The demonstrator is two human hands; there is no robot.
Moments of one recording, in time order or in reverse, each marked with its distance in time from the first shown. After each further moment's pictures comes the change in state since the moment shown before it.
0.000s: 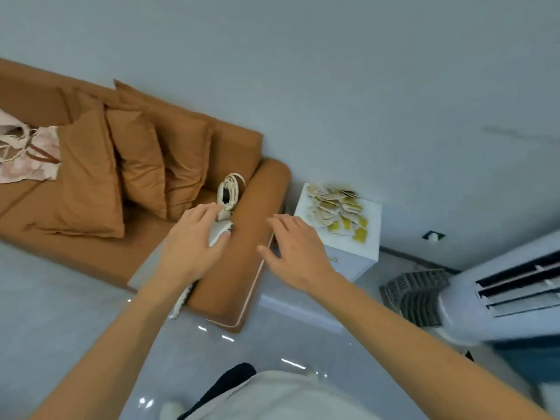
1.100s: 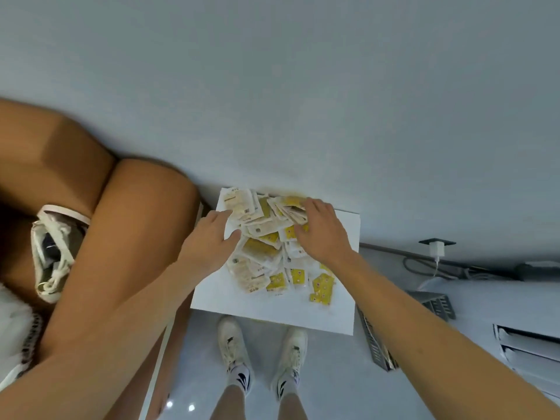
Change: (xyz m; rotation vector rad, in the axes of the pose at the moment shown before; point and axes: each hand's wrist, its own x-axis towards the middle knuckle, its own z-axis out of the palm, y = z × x) left_hand 0.491 0.074 0.518 -0.081 -0.558 -0.160; right_hand 0.295 0.616 0.218 0.137 -0.234 0.498
